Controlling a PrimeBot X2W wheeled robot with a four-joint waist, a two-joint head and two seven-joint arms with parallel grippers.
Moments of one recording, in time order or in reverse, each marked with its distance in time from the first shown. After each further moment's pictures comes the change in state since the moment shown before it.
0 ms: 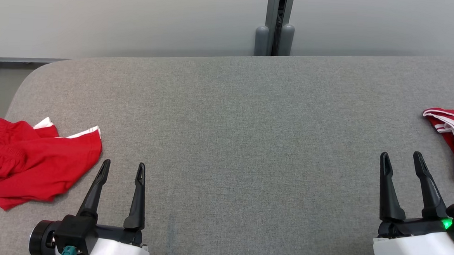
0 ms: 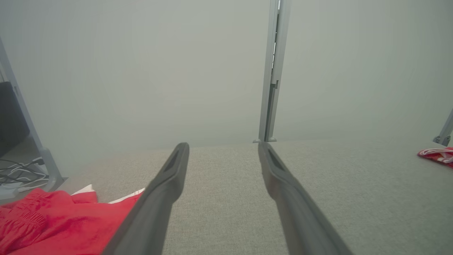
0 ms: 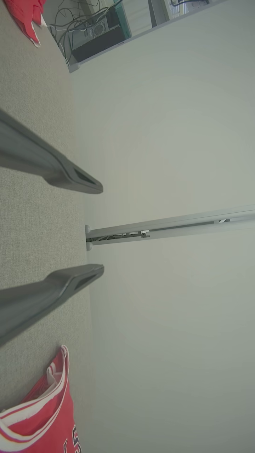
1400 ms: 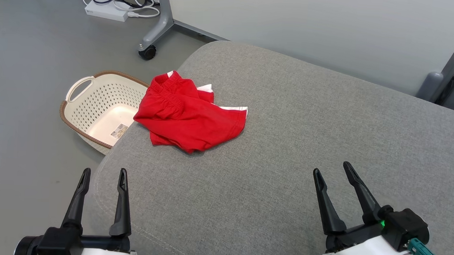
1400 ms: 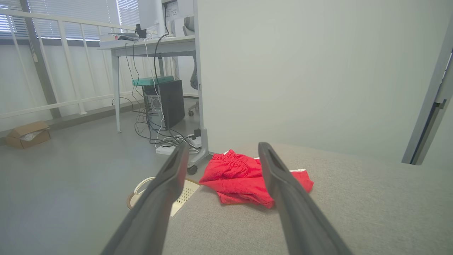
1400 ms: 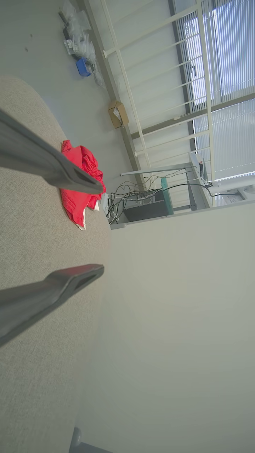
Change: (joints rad) left arm 0.060 0.000 0.035 -0.061 -0.019 0.062 0.000; right arm -0.031 0.002 0.233 0.086 -0.021 0.000 0.000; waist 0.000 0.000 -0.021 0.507
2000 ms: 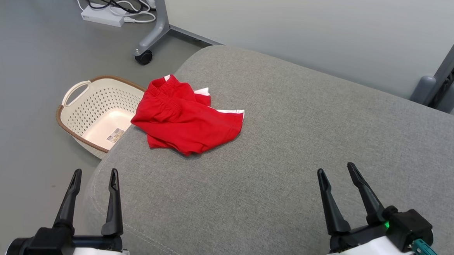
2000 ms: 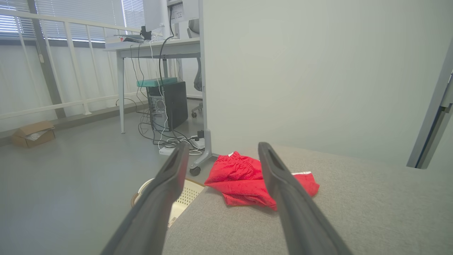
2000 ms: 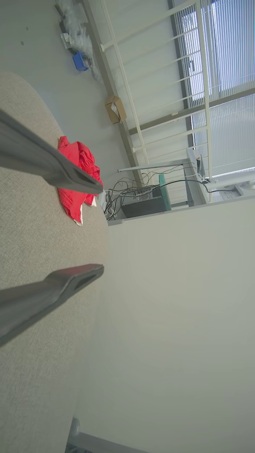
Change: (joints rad) left arm 0.006 0.000 0.035 0.006 0.002 -0.011 0.000; right arm 0.000 0.000 -0.011 0.008 0.009 0.000 0.000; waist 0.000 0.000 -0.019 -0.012
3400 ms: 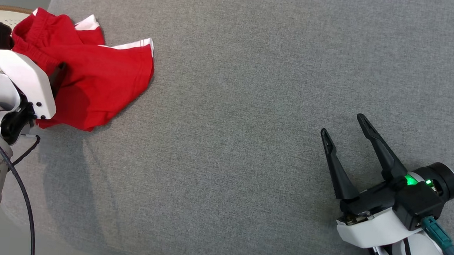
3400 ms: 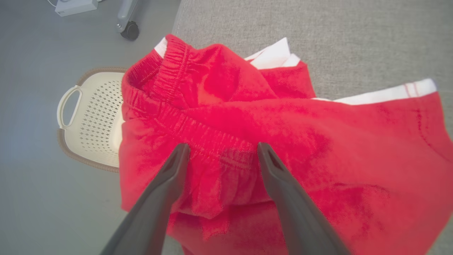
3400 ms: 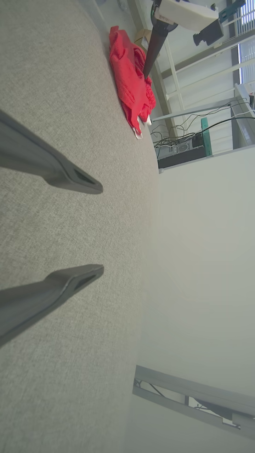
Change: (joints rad) left arm -1.026 0.369 -0.368 0.947 -0.506 -0.209 0.581; right arm -0.136 -0.097 0.030 -0.127 -0.168 0.000 0.000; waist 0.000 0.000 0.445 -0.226
